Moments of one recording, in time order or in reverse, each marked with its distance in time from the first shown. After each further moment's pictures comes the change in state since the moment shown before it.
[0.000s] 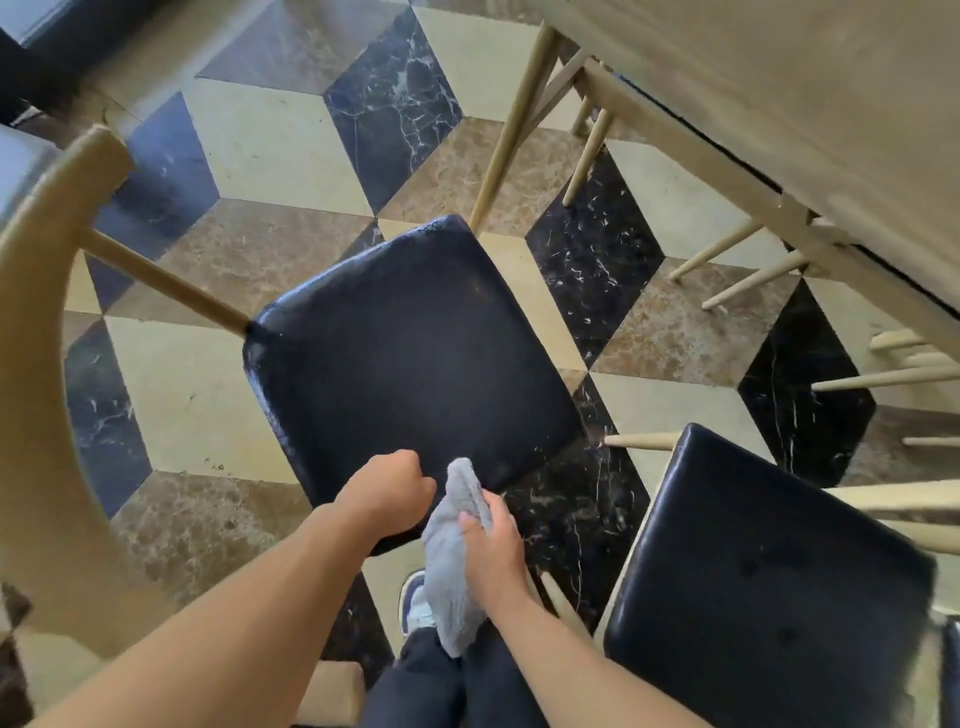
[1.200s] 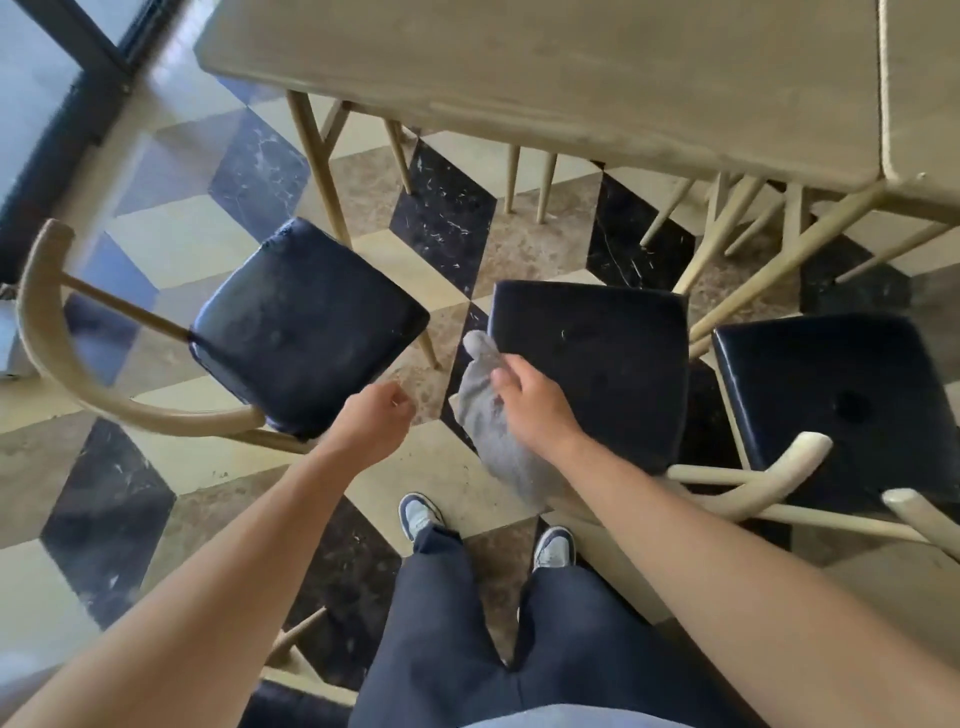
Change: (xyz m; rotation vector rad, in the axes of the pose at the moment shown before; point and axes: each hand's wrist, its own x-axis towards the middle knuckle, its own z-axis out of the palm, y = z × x) left_hand -0.325 0.146 0.108 -0.045 0.189 0.254; right_hand -0.310 0.058 -0.272 -0.040 0.187 -0.260
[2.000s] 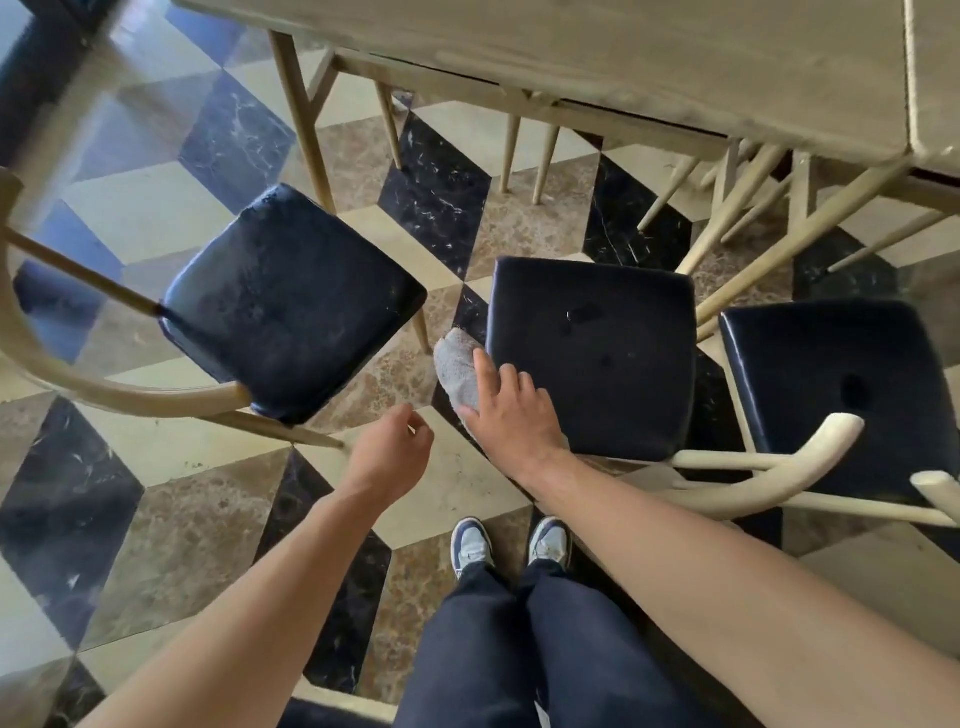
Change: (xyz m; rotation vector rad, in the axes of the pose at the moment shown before) left_hand -0.002 -0.053 0.065 -0.018 0.045 0.035; right_hand 0.010 0.044 0.086 -0.936 0.203 -0.334
